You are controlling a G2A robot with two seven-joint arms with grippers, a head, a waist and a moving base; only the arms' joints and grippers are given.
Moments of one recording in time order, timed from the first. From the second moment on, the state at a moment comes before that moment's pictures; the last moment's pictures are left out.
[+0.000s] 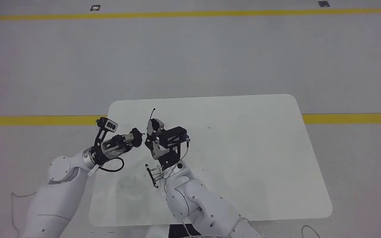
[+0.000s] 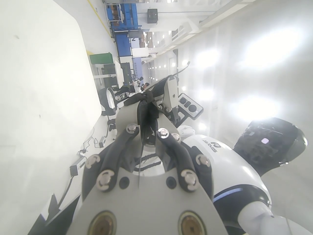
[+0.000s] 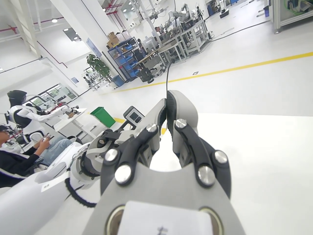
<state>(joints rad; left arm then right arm) 1.53 -0.99 -1.50 -1.47 -0.80 -0.34 -1.20 -1.39 -1.59 0.63 -1.62 -1.10 0.34 -0.25</state>
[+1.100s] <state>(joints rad) 1.53 -0.99 -1.50 -1.47 -0.80 -0.34 -1.20 -1.40 -1.58 0.63 -1.64 -1.13 0.34 -0.22</state>
